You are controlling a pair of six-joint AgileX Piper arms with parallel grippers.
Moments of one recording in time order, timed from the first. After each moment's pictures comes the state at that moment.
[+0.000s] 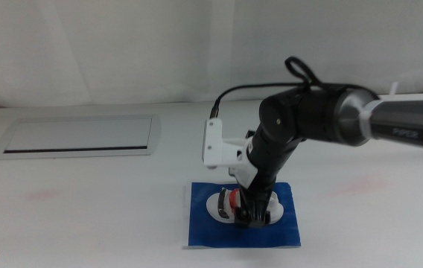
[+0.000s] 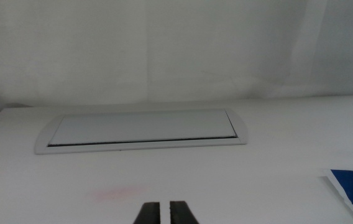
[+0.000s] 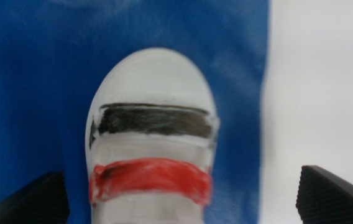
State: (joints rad) left arm 0.00 0.10 0.00 -0.03 0.23 0.02; right arm 0.72 2.08 -1.47 0.15 0.79 -1.00
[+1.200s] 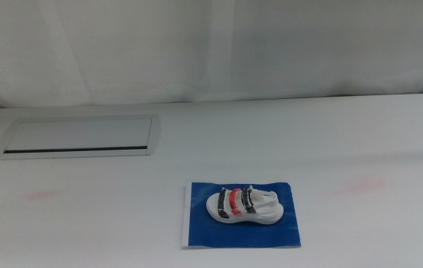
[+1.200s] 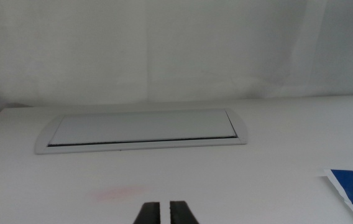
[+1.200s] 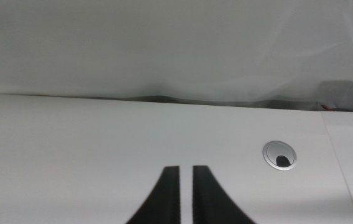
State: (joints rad) left arm 0.00 0.10 0.00 -0.03 0.23 0.02; right arm 0.08 1.15 -1.08 -0.04 0.58 -0.07
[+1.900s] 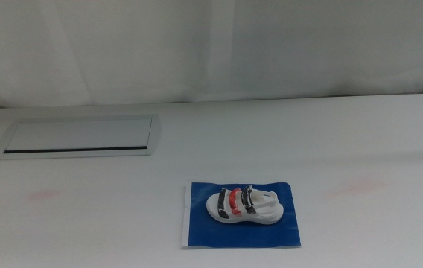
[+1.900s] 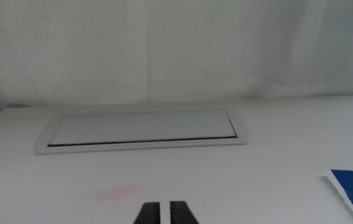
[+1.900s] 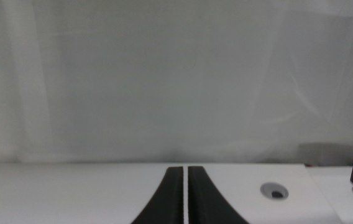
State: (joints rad) left arm 0.00 0.10 0.00 -0.03 0.23 0.02; right arm 0.08 0.18 -0.57 0.04 0.56 -0.07
